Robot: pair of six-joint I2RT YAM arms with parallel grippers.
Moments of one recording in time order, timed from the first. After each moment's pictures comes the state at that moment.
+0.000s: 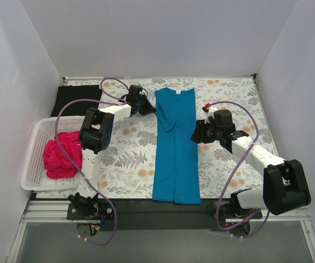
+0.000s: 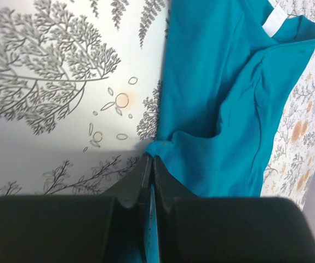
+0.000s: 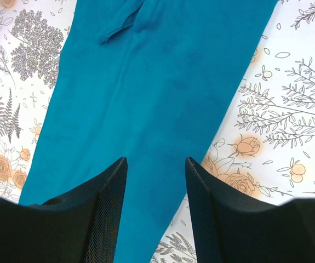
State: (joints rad) left arm -0.38 2.31 1.63 -0.03 0.21 -0.83; right arm 0.33 1.32 0.72 -0.14 -0.31 0.22
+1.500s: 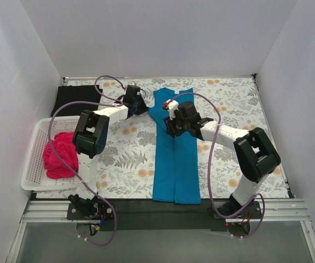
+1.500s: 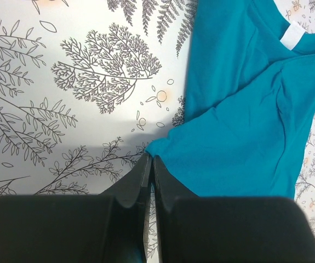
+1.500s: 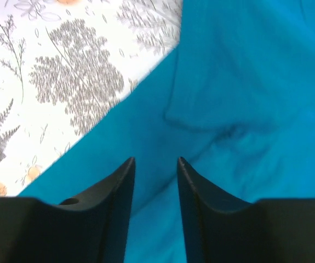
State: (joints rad) left arm -0.38 2.16 1.49 -0.03 0.01 -0.73; right arm 0.61 1.70 1.03 -0.05 -0.23 -0.07
